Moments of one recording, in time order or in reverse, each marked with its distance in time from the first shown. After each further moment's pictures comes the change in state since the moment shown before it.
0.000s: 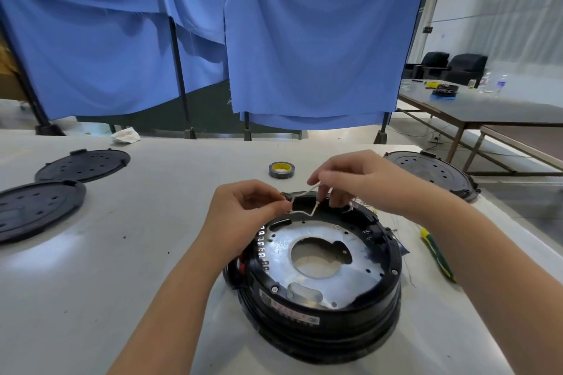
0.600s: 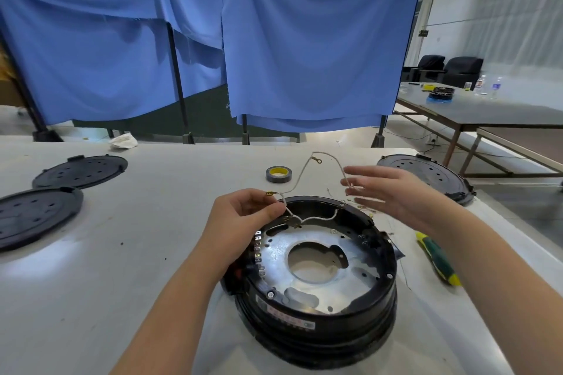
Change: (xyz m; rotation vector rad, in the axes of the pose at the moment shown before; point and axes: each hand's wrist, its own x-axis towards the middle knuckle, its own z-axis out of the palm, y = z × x) left_hand 0.004 -0.012 0.002 -0.104 -0.007 -0.136; right_hand -0.005 0.063 -0.030 0.509 0.150 0.187
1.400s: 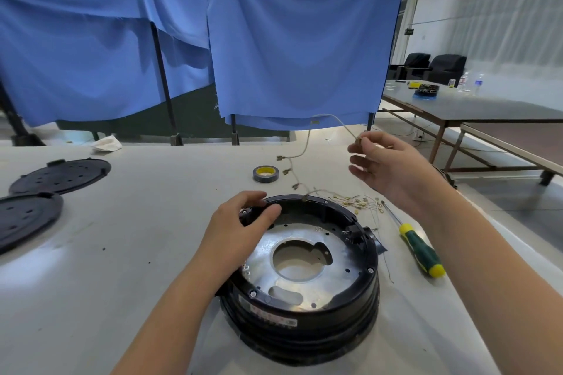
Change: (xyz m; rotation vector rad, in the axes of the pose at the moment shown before) left_hand -0.002 -0.011 0.014 0.430 0.025 0.103; right_hand -0.003 -0.024 -0.003 0.352 0.160 -0.224
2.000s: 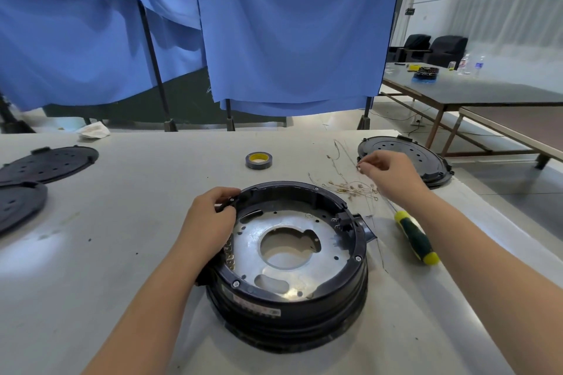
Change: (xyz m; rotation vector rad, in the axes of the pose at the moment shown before) left_hand 0.020 -0.027 -0.001 0.050 0.054 -0.191; right_hand 0.033 0.056 -0.063 -0.951 0.238 -0.067
